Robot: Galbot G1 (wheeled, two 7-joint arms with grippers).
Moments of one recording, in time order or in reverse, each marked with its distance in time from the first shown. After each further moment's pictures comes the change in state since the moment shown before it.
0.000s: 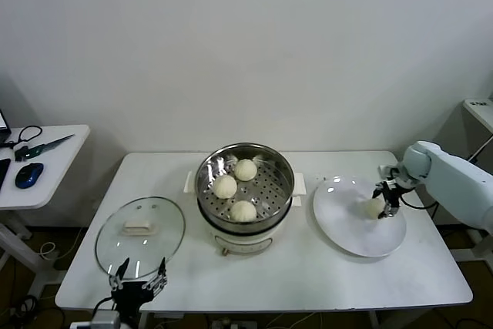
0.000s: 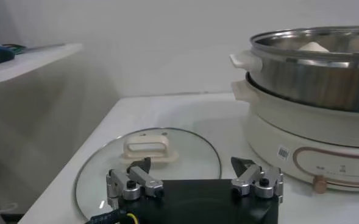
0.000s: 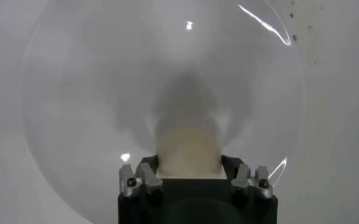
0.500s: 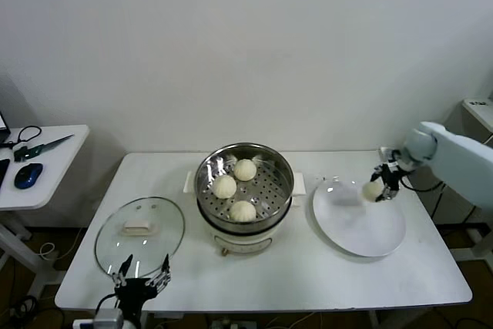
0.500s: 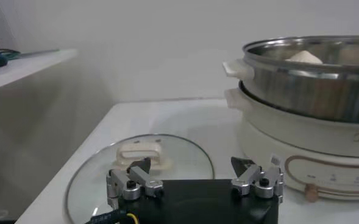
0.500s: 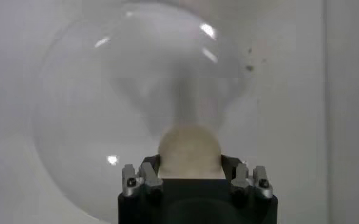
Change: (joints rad) left arm -0.007 -0.003 0.021 -0.015 0.003 0.004 0.000; right arm 0.331 -0.053 -0.293 0.234 0.210 -0.080 -0.002
